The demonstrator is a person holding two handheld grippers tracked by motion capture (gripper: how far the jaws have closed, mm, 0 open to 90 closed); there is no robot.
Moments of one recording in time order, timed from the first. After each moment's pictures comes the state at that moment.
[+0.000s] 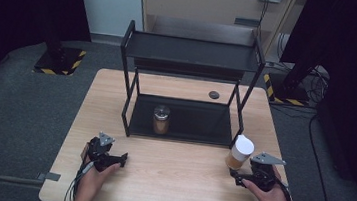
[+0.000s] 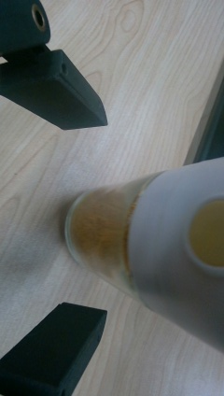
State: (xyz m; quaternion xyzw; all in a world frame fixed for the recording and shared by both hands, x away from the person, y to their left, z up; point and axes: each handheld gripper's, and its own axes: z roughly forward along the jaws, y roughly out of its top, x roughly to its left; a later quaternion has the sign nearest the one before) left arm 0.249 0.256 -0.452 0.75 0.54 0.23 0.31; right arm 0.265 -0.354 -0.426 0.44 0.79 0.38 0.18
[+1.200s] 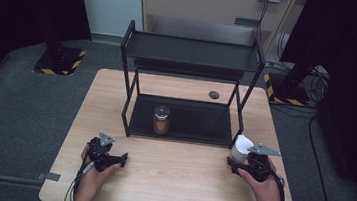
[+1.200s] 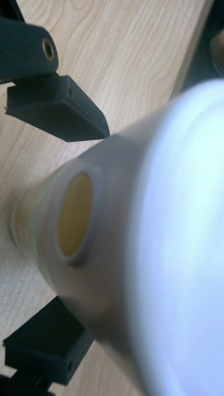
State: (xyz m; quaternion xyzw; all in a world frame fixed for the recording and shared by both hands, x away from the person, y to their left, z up) left arm 0.249 0.255 -0.452 0.75 0.54 0.23 0.31; right arm 0.281 -0.335 -0.424 0.46 0.77 0.39 0.20
